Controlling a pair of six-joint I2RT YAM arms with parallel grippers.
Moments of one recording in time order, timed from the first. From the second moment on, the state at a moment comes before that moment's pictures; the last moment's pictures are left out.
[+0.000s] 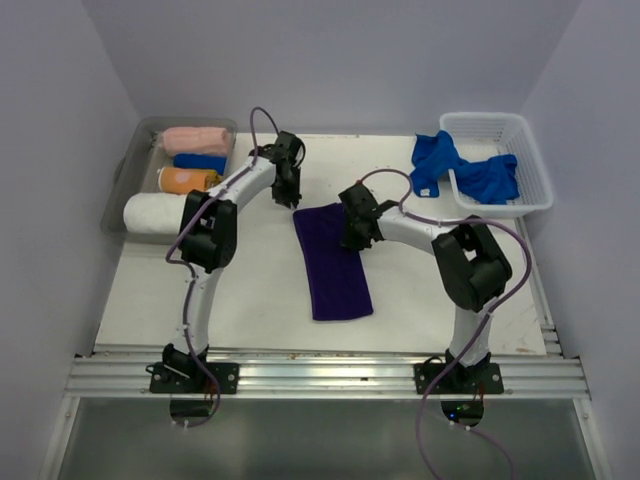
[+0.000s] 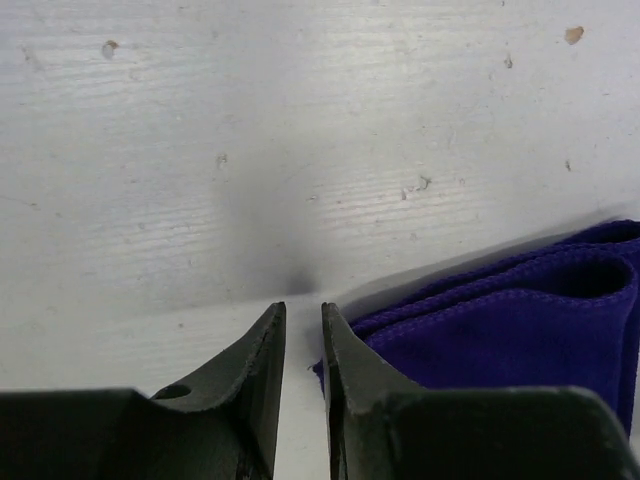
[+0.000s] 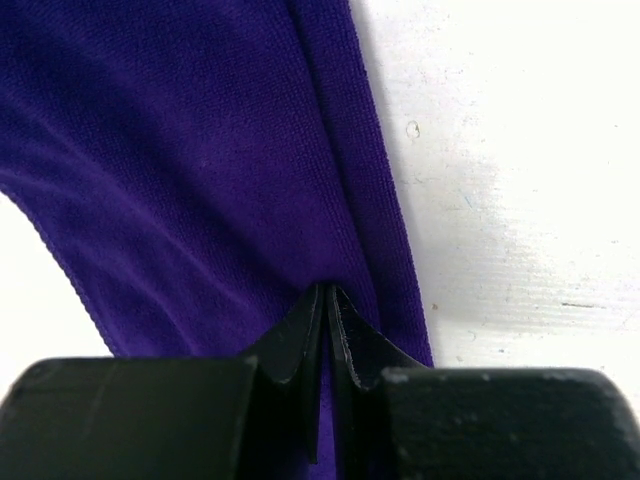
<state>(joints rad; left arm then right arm) -0.39 2.34 1.98 -0.79 0.00 -0.35 0.59 1.92 1.25 -0.41 0.09 0.72</state>
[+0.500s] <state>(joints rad) -0.39 2.09 1.94 -0.78 -0.06 -0.36 0.57 2.01 1.57 -0.48 0.11 0.65</state>
